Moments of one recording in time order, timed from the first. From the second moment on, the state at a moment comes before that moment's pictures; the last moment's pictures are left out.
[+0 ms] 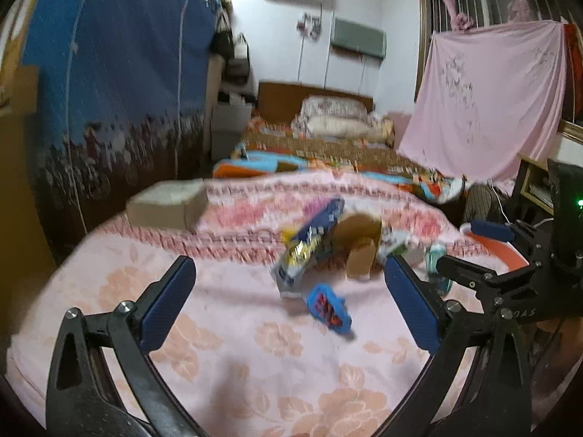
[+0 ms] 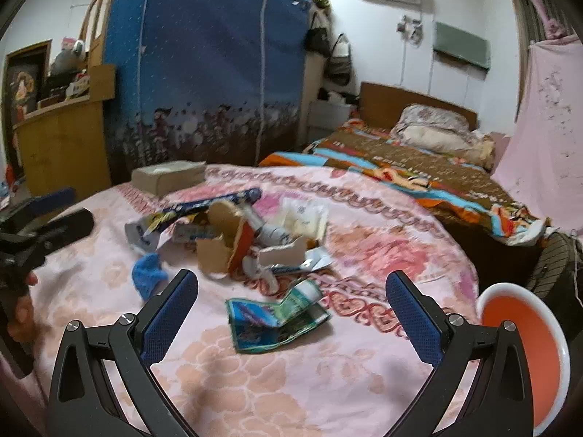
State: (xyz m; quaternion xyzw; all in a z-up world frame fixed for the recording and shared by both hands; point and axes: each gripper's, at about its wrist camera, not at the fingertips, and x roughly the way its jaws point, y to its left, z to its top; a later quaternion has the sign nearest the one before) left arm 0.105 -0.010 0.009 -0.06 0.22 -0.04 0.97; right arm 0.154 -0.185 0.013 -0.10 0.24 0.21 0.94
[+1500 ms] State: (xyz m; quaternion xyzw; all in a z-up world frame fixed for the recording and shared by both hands) left arm 0.146 -0.159 0.076 0.02 0.13 -0.27 0.95; right arm 0.122 -0.304 0.061 0.02 0.00 0.06 1.00
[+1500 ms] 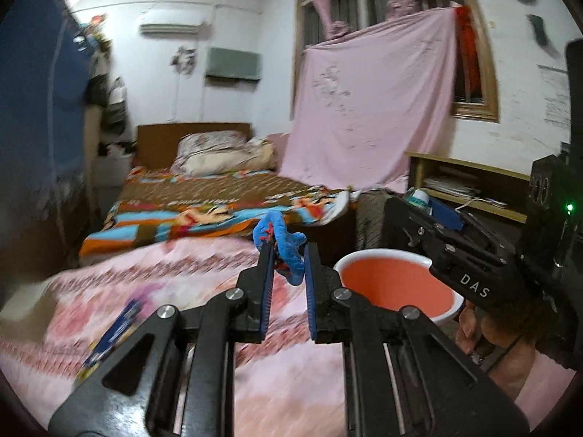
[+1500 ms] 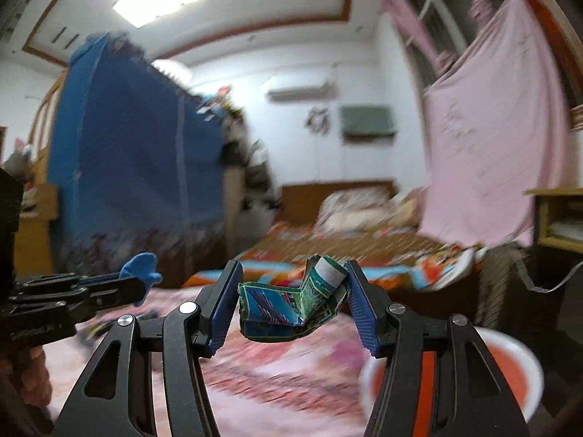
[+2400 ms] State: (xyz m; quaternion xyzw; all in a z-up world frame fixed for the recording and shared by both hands) left arm 0.230 -0.328 0.033 0.00 0.37 -0.39 0.84; right arm 0.139 -0.442 0.013 0.18 0.11 -0.14 0.97
